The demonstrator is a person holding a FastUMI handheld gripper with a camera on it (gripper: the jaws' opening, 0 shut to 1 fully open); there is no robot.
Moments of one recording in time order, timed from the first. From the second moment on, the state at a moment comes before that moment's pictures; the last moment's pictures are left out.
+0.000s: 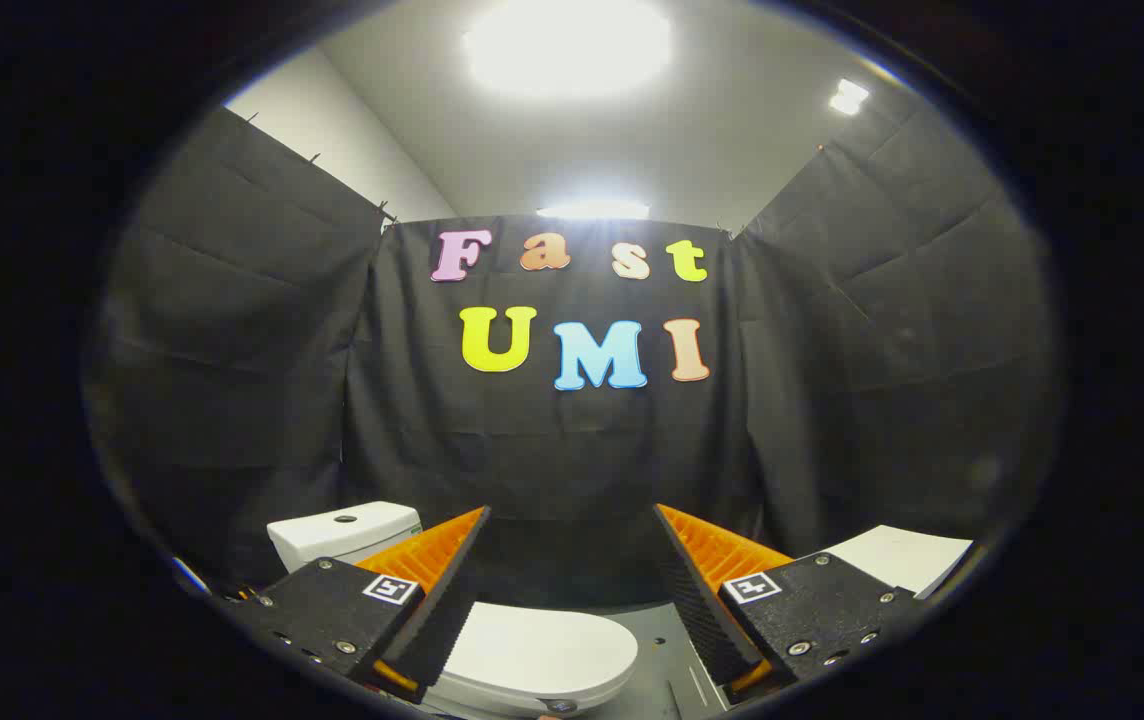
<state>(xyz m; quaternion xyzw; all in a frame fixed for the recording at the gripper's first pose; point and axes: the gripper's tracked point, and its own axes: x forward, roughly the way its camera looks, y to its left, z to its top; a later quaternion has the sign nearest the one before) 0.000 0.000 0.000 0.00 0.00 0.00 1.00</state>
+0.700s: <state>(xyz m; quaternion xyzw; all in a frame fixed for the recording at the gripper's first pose) -0.002 -0.022 -0.037 0.00 0.03 -0.02 1.00</state>
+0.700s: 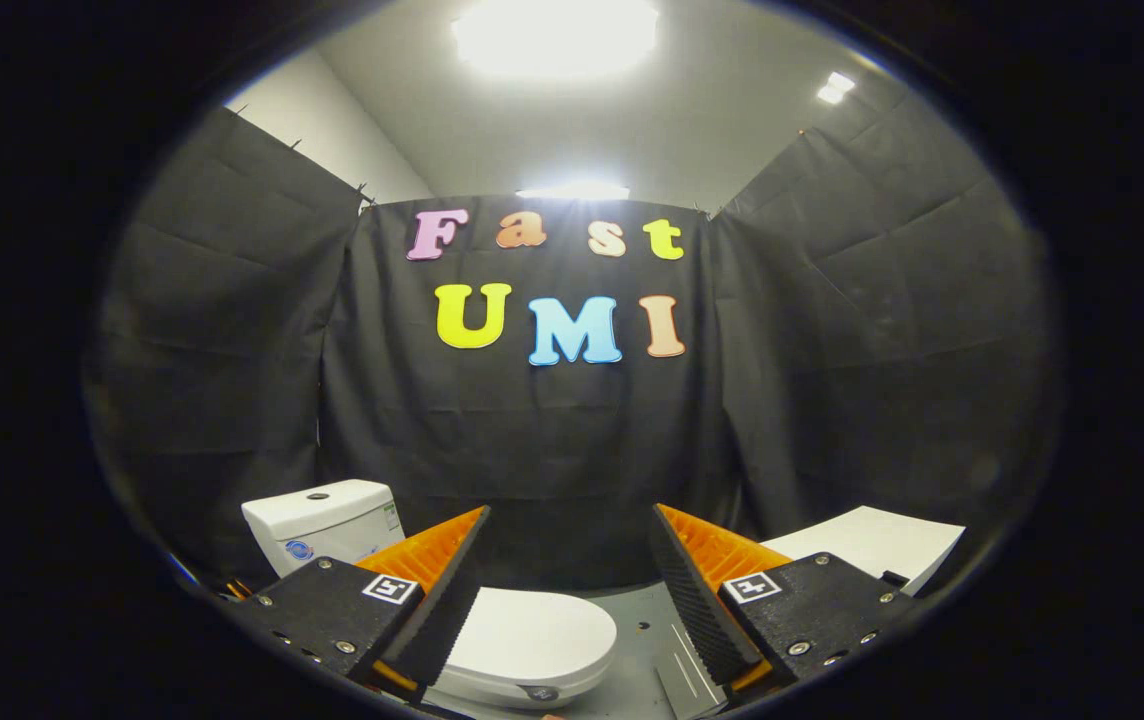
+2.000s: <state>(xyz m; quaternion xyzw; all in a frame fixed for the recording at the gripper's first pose) 0.004 0.031 -0.221 0.25 0.13 -0.01 0.96</state>
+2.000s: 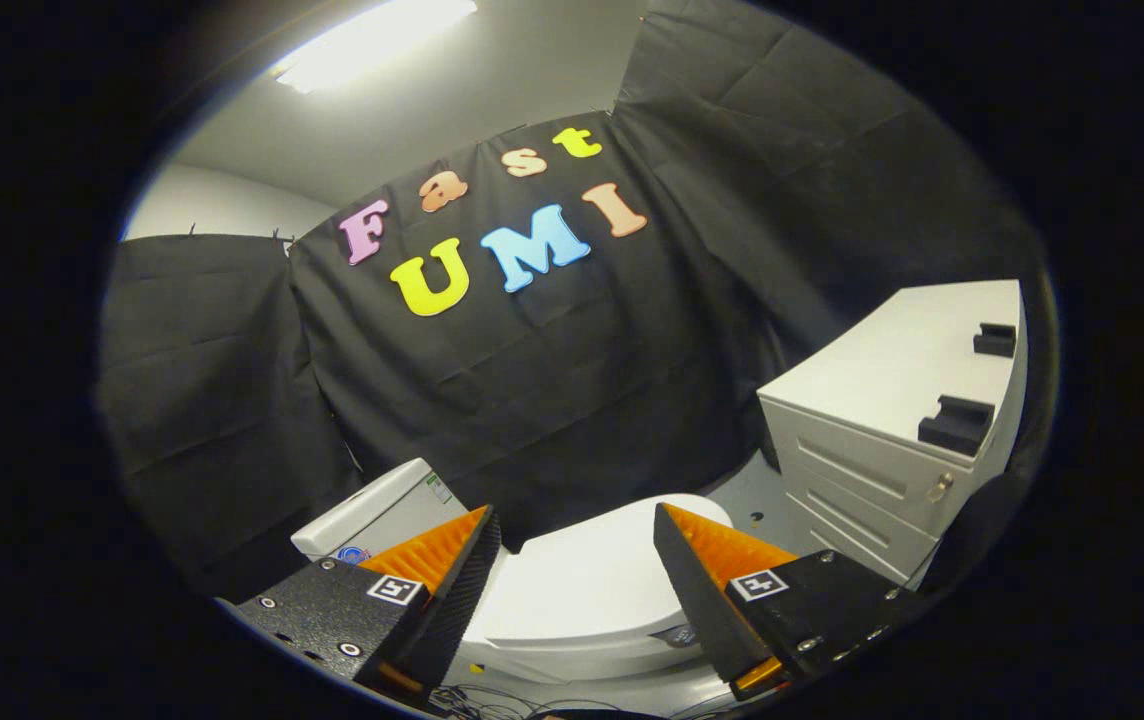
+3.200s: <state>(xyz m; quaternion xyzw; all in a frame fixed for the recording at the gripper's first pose) -0.022 0.020 -0.475 0.44 0.33 -0.13 0.83</state>
